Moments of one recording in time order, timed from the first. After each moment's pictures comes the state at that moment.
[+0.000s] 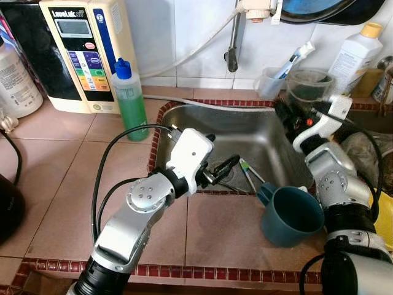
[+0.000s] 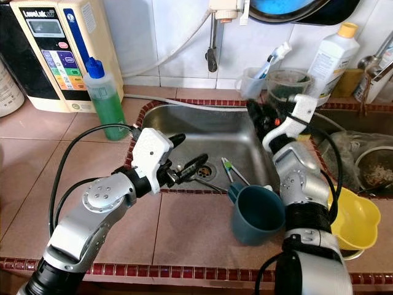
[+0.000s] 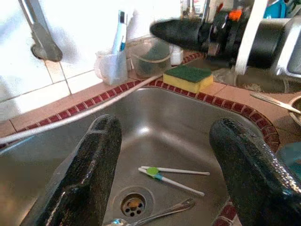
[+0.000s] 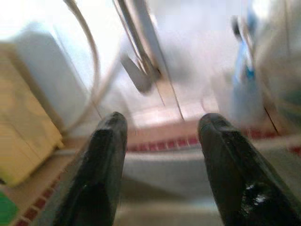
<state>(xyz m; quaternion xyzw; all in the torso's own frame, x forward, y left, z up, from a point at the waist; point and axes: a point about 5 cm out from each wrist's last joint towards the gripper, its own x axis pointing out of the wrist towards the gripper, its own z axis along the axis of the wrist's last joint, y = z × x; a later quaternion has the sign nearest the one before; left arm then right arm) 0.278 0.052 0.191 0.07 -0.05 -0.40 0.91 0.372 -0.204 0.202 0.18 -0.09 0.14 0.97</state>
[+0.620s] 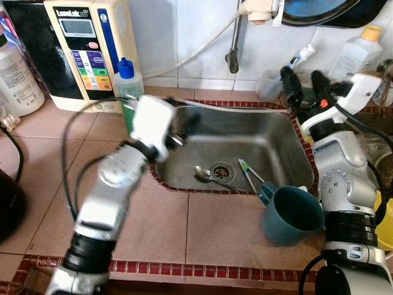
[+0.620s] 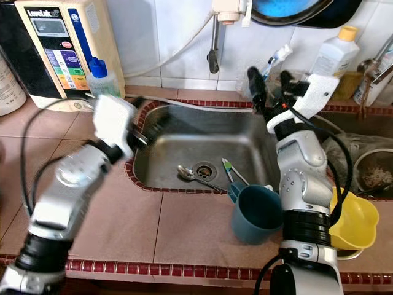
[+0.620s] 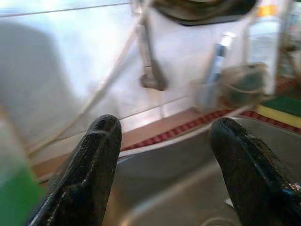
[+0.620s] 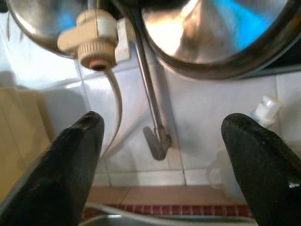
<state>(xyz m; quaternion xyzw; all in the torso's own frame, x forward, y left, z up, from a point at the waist) 0.324 0.114 0.219 0.07 -0.11 -0.24 0.96 0.350 -0.194 0.247 0.14 -0.21 0.12 0.96</state>
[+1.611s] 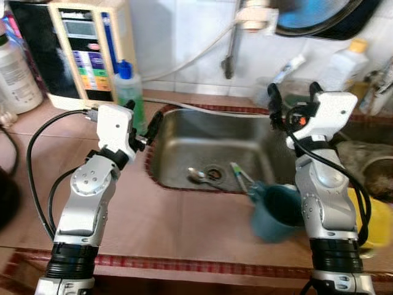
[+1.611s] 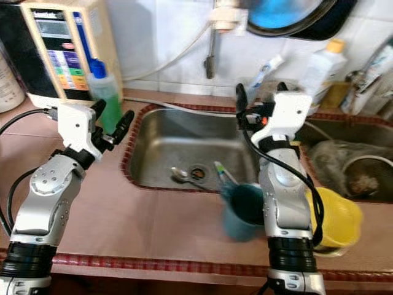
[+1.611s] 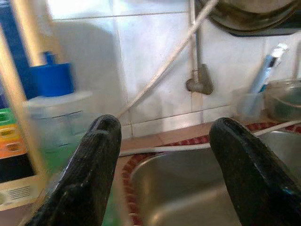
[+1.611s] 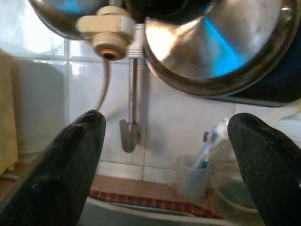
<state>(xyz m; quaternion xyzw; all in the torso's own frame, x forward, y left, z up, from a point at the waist) 0.321 0.157 0.197 0.07 -0.13 -0.17 0.98 0.329 -0.163 0.225 0.01 -0.21 0.05 0.98</state>
